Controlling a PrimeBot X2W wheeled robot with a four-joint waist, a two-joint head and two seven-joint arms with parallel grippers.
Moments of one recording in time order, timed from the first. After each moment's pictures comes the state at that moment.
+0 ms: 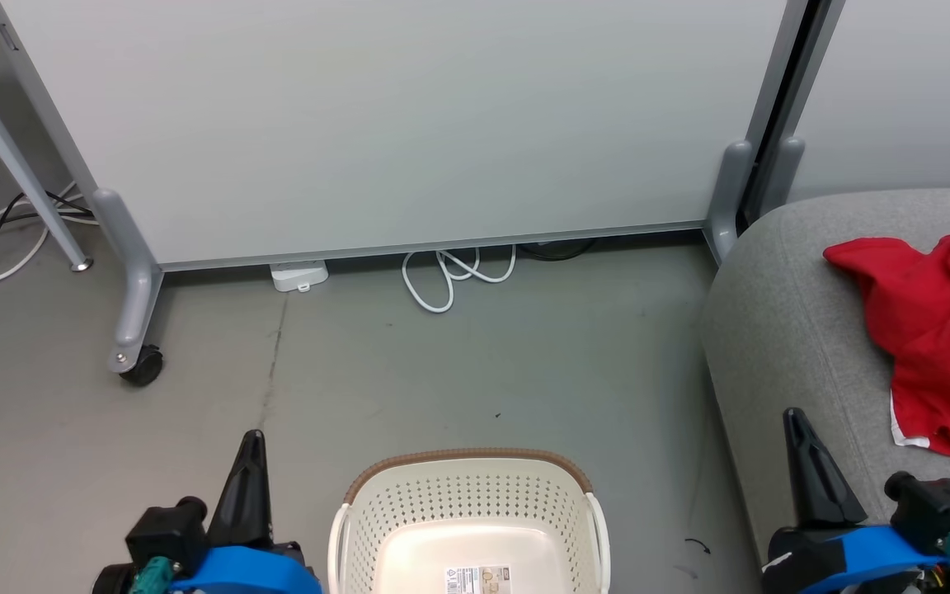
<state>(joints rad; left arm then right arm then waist) -0.01 0.06 -0.09 0.30 -0.24 -0.04 -0.22 -0.02 -0.05 -0.03 0.25 0.26 0.13 -0.23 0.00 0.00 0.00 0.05</state>
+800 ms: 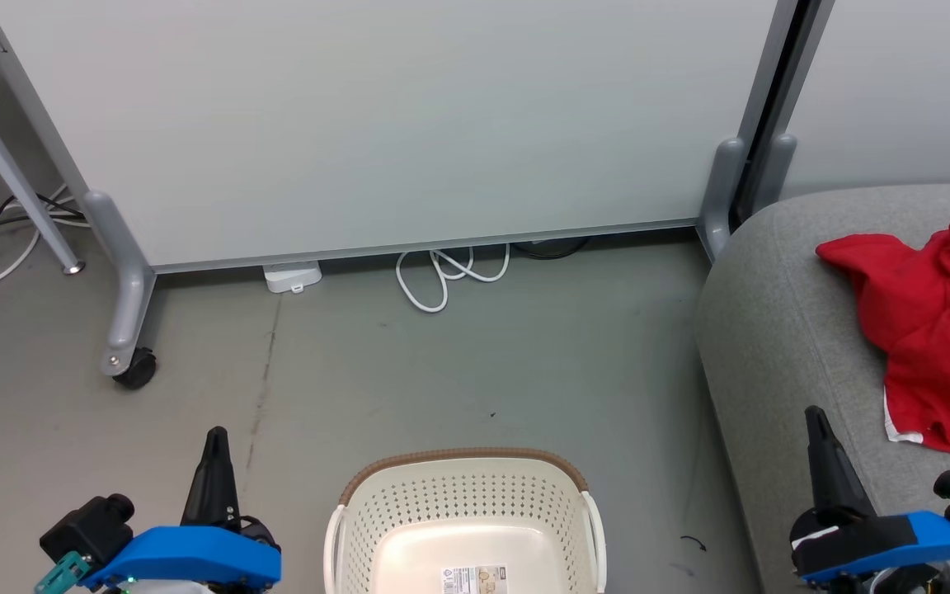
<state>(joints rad) -0.03 0.05 -0.03 0.28 -0.67 -0.06 -0.12 -0.03 -0.05 -0.05 0.25 0.68 0.13 -0.12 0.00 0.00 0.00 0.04</state>
